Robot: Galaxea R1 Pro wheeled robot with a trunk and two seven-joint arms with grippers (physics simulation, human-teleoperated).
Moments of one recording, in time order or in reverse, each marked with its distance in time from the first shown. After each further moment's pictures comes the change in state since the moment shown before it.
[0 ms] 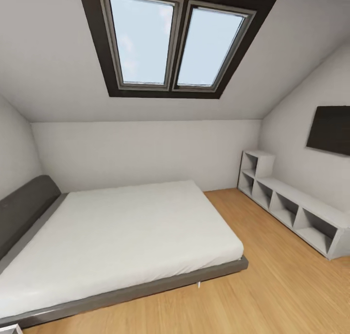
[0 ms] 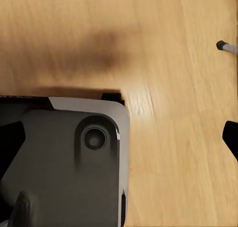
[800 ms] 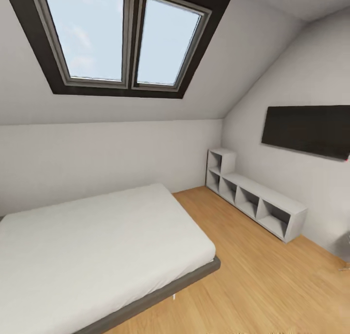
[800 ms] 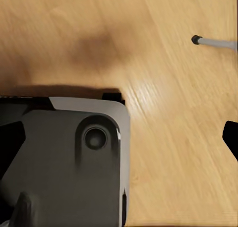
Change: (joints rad) left arm 0.000 0.005 0.004 0.002 0.015 -0.004 0.003; right arm 0.000 0.002 -0.001 0.001 -0.002 0.001 -0.003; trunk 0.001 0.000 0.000
